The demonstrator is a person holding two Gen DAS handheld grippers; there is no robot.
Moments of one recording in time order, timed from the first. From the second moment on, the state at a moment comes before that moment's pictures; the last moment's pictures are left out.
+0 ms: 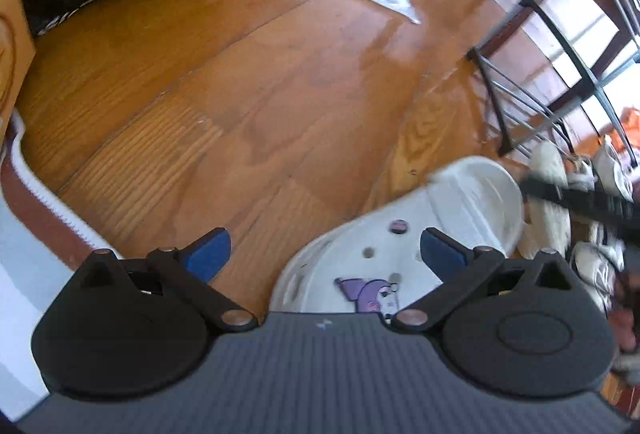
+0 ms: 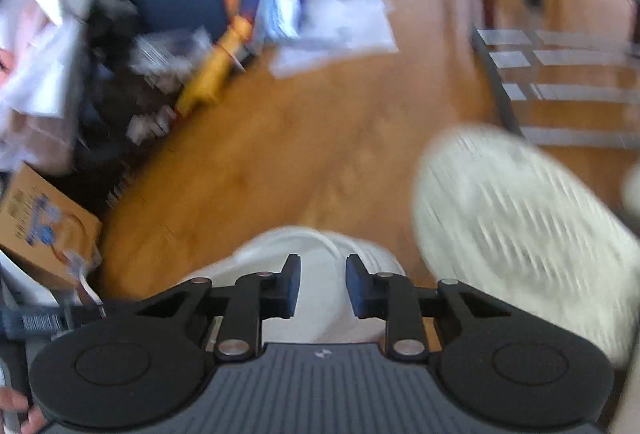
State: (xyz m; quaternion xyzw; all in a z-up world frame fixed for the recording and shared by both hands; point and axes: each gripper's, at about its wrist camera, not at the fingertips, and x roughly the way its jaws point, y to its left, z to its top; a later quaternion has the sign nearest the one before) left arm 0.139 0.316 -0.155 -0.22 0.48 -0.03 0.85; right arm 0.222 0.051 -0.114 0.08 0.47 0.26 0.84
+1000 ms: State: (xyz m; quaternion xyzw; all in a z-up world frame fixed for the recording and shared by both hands) left arm 0.124 0.148 -0.131 -0.15 0.45 -0.19 0.86; right arm 0.155 -0.008 -0.193 -0.33 0.45 0.04 0.83
